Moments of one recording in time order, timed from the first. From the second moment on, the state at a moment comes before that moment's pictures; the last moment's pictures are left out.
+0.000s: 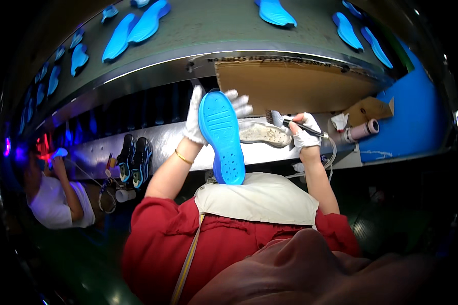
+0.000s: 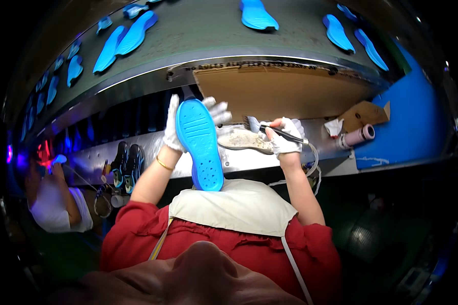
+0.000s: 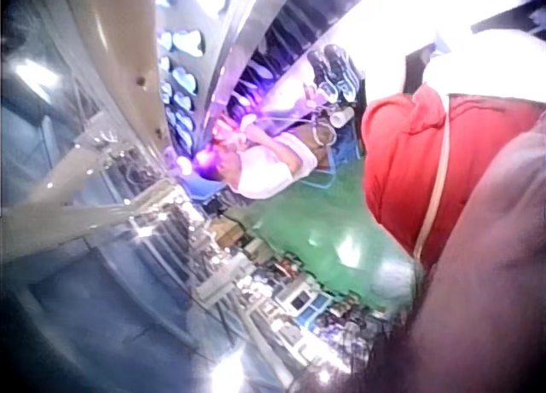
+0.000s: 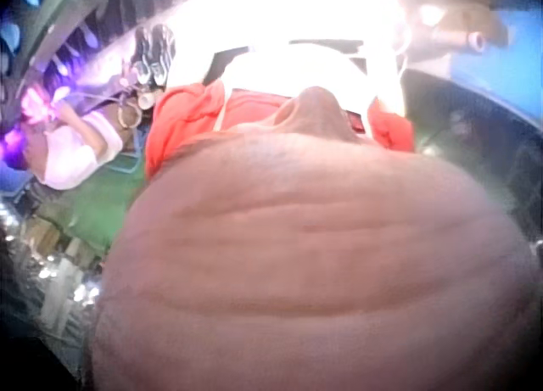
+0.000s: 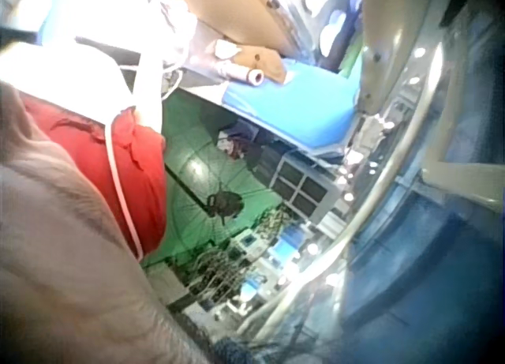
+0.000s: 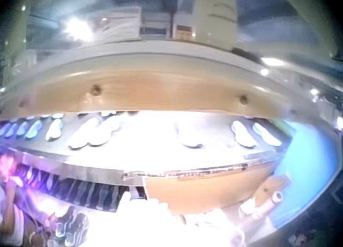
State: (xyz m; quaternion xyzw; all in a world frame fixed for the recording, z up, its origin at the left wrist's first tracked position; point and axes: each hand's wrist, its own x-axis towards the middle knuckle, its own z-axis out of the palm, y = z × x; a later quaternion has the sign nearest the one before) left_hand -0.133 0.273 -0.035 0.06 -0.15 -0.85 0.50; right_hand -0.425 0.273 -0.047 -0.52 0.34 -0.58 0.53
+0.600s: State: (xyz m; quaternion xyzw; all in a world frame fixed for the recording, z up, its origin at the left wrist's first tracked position) left_hand -0.255 0.296 -0.068 0.23 -0.20 -0.68 0.66; right_hand -0.365 0.282 -0.009 -0.64 0.36 -0.58 0.35
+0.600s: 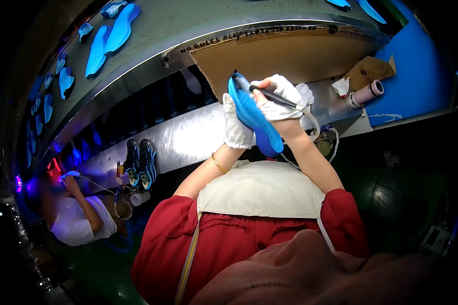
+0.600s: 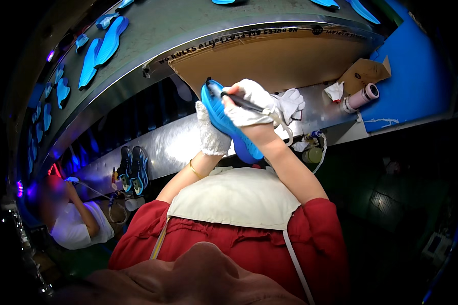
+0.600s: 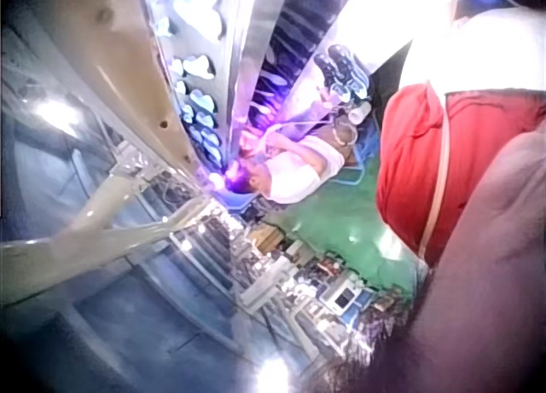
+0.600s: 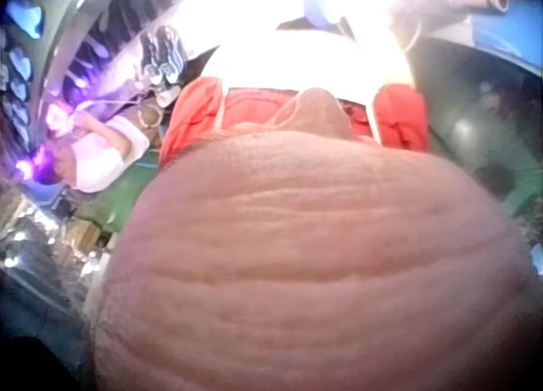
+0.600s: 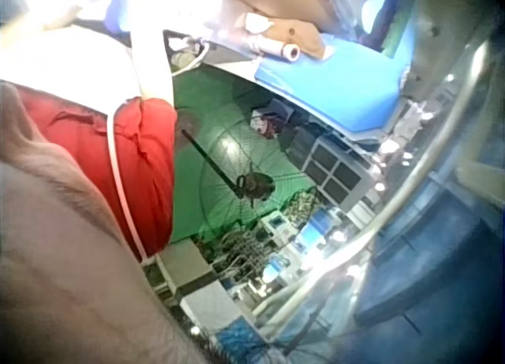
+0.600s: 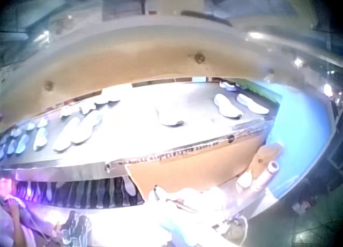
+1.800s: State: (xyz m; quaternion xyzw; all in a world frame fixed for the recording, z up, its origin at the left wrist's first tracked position) left_hand -0.205 0.309 -0.077 0.20 -0.24 -0.78 0.54; right_hand -0.388 0.331 -0.032 -0.55 0.36 -0.52 0.55
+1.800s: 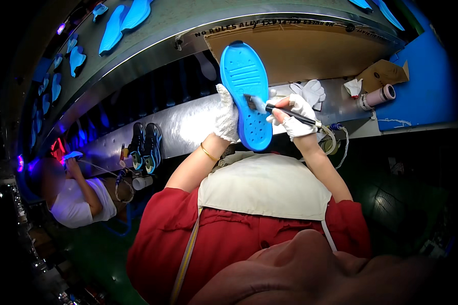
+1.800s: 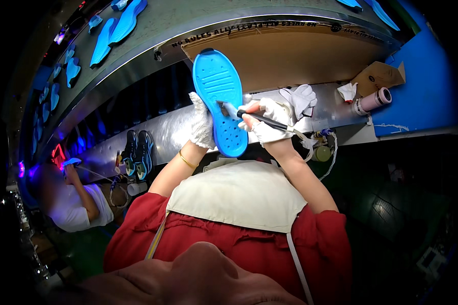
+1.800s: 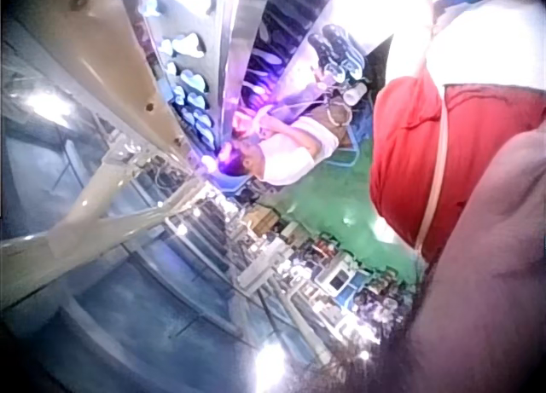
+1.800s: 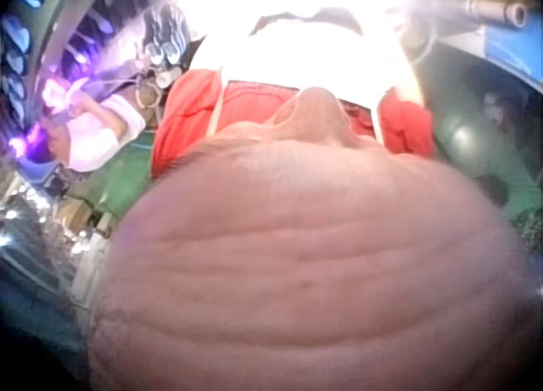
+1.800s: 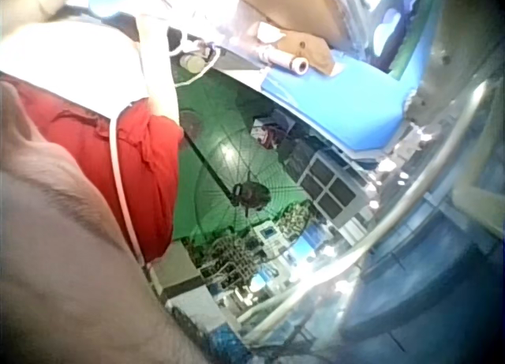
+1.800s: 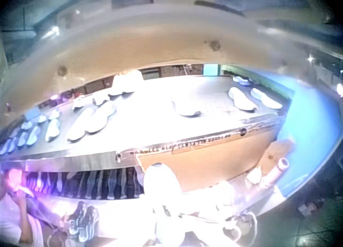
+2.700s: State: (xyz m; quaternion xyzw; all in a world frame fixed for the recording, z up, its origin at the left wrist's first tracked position) left_hand -0.183 0.256 -0.040 -0.14 -0.32 -0.72 0.60; right_hand -0.380 0.331 -0.043 -0.42 0.24 -0.49 0.72
